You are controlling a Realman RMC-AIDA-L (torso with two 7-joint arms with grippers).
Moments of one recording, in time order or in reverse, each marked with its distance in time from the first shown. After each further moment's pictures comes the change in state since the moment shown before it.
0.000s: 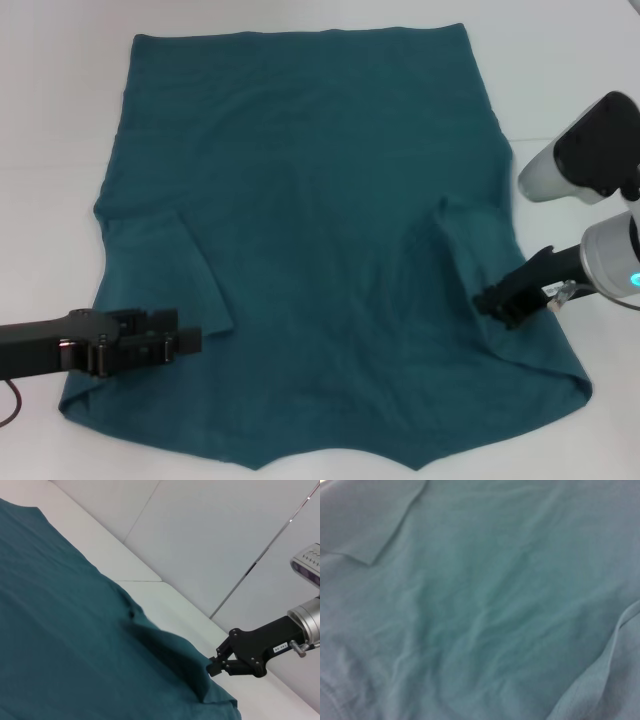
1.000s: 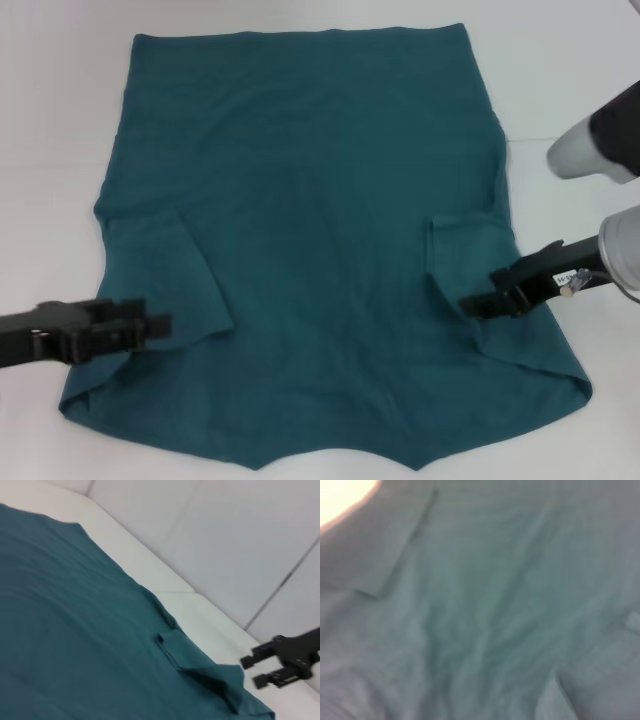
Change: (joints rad) left arm 0.027 0.003 -0.055 0.044 0.010 -0.042 -0.002; right arm -0.001 -0.007 0.110 0.000 0.078 -0.054 -0.002
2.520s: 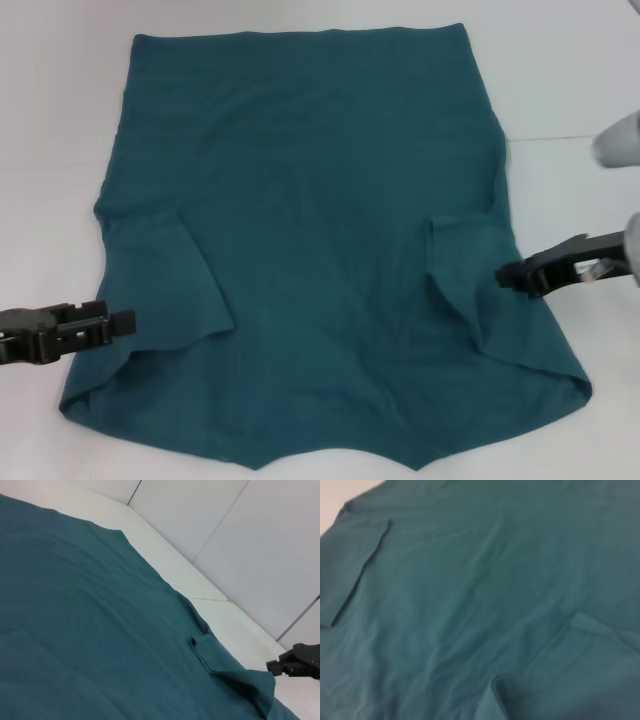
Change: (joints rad) left arm 0.040 -0.008 -0.026 0.056 0.013 -0.018 -0.058; right arm 0.057 0.002 0.223 0.218 0.006 0.101 -0.158
